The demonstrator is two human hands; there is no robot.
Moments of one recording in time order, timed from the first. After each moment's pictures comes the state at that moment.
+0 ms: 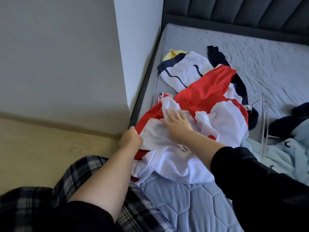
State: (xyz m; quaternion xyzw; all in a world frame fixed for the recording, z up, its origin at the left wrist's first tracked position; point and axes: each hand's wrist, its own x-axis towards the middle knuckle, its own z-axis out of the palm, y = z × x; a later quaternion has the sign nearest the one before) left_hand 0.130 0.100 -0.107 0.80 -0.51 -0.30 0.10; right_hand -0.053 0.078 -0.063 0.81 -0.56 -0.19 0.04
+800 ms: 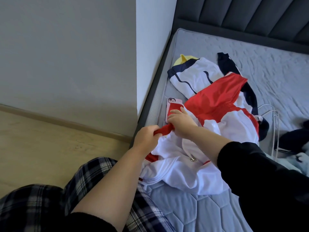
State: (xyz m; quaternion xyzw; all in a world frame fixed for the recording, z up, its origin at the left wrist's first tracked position) left_hand 0.125 0.107 -0.078 0.61 -0.67 -0.30 0.29; right_hand -0.032 0.041 -0.039 0.87 -0.47 -0.13 0.04
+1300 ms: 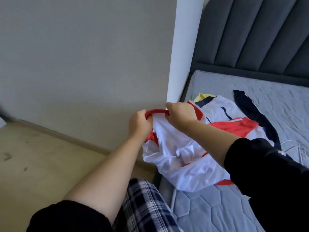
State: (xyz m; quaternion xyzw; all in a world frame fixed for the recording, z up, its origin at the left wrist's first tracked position) left_hand 0.230 0.090 0.090 0.69 -0.55 -0.15 0.45; right_hand 0.084 0.053 0.134 0.85 -0.50 0.12 0.09
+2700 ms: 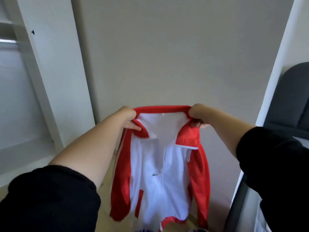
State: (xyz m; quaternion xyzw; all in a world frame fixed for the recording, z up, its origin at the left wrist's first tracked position) left_hand 0.493 0.227 0.319 0.77 -0.26 -0.24 0.54; right_hand 0.297 0.101 0.337 0.78 -0.53 0.17 -0.29
